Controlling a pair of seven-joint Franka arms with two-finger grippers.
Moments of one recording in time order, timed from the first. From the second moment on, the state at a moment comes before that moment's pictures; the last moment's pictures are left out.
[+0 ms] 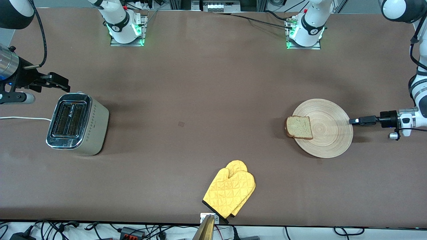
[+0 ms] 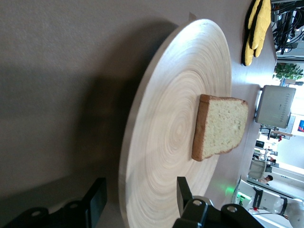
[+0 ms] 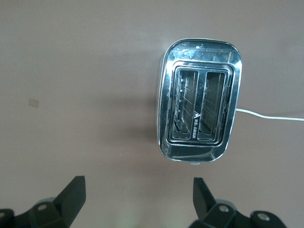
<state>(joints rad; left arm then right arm) 0.56 0.83 0.03 -1.57 -0.74 1.65 0.83 -0.04 0.11 0.08 -1.54 -0.02 1.55 0.02</state>
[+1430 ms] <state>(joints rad) 0.55 0.87 -0.03 -1.56 -0.77 1.60 0.95 -0.04 0.11 0.08 -1.54 -0.02 1.55 0.02</state>
